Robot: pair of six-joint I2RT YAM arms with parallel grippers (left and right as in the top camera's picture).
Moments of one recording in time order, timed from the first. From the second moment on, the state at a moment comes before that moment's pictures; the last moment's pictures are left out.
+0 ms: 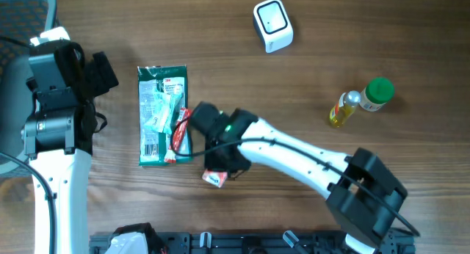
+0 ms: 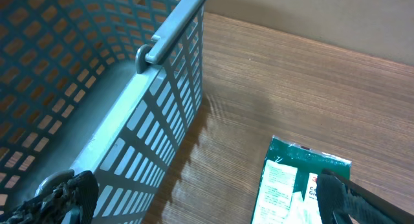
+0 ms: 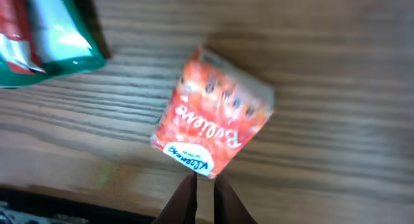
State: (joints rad) left arm 0.14 1.21 1.24 -0.70 -0.31 -0.13; right arm 0.96 1.88 1.37 -0.93 -0.21 1.01
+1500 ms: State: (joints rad) left arm 0.14 1.21 1.24 -0.70 -0.31 -0.13; right arm 1.08 1.92 1.18 -0.58 -0.40 1.18
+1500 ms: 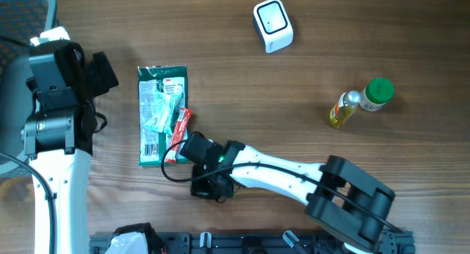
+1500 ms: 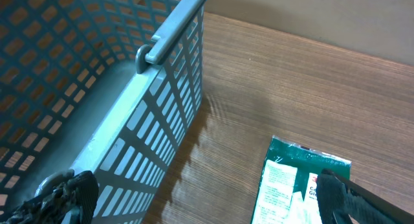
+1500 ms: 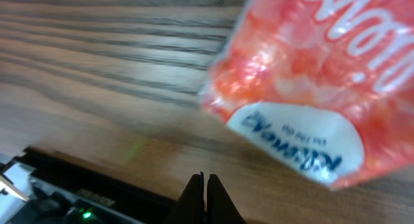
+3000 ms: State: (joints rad) left arm 0.14 1.21 1.24 -0.70 -0.31 -0.13; right arm 0.70 1.95 1.24 -0.91 -0.25 0.77
